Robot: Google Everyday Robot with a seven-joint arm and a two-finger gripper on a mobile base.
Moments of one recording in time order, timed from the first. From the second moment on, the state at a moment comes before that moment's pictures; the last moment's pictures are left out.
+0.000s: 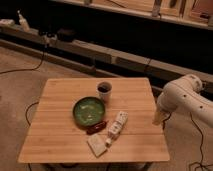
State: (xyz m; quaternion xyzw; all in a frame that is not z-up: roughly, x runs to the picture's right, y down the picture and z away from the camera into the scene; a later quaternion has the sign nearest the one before) arm 0.289 0.122 0.736 -0.22 0.04 0.21 0.95
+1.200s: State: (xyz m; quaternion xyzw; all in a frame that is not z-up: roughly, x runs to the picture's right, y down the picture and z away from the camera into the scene) arm 0.282 0.112 0.744 -0.22 0.01 0.17 0.96
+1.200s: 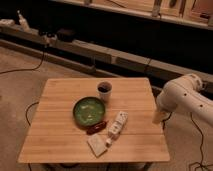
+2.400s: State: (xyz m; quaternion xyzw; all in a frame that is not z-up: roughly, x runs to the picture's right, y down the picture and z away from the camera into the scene) arm 0.149 0.090 0.762 -0.19 -0.26 -0.23 0.92
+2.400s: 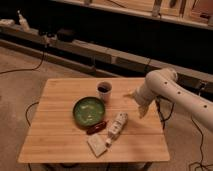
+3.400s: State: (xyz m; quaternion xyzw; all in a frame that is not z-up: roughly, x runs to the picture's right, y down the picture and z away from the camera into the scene) arm 0.113 0.094 0.814 -0.23 -0.30 -0.41 0.83
